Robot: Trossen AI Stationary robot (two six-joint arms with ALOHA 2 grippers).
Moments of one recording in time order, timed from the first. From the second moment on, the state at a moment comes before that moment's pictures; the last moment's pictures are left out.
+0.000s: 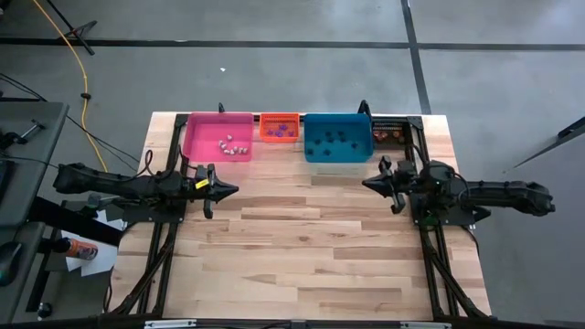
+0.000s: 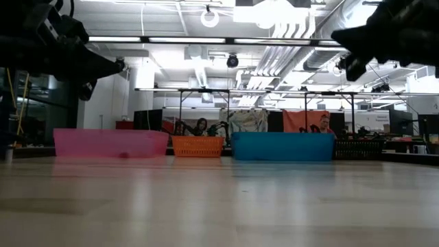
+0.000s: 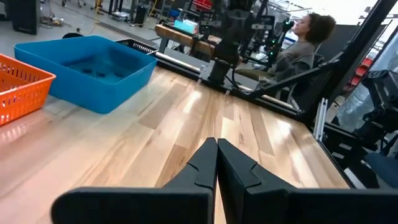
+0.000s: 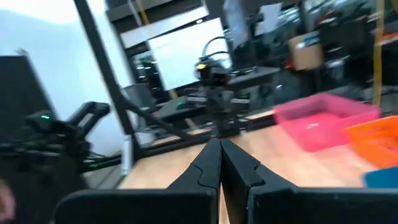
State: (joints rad) left arm -0.08 0.32 0.01 0.22 -0.19 -0.35; right arm -0.17 0.37 0.05 0.49 -0.23 0.31
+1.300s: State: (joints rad) left arm -0.08 0.00 0.01 0.09 -0.19 -0.36; right arm -0.15 0.00 0.02 0.10 -0.12 0.29
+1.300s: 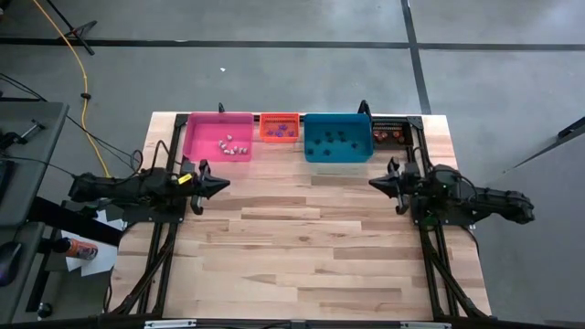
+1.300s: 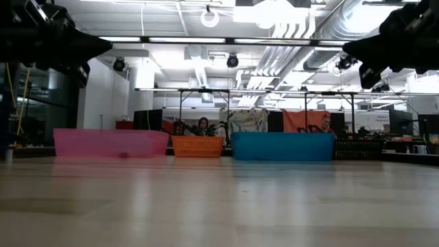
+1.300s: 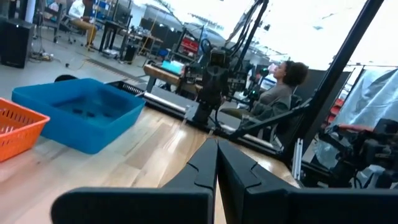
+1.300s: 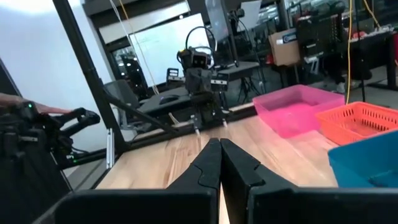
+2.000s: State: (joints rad) left arm -0.08 0.00 0.01 0.09 -0.19 -0.35; right arm -0.14 0.02 0.02 0.03 -0.12 0.29
